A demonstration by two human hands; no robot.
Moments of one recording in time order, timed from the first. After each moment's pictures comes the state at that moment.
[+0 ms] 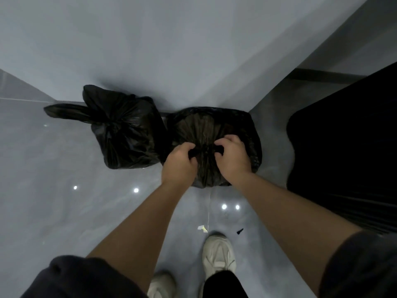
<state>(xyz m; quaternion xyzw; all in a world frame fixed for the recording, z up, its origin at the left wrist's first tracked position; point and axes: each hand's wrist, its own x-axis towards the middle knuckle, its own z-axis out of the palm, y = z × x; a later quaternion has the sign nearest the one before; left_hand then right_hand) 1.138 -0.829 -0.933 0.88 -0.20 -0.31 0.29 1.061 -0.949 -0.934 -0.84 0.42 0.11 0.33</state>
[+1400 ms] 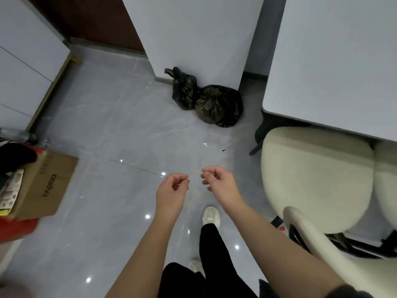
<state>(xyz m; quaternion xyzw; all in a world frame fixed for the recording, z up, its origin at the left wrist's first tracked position) 0.636 -0.538 -0.441 0.81 0.12 -0.25 0.52 0.601 -0.671 -0.449 -0.61 0.40 0.08 0.68</state>
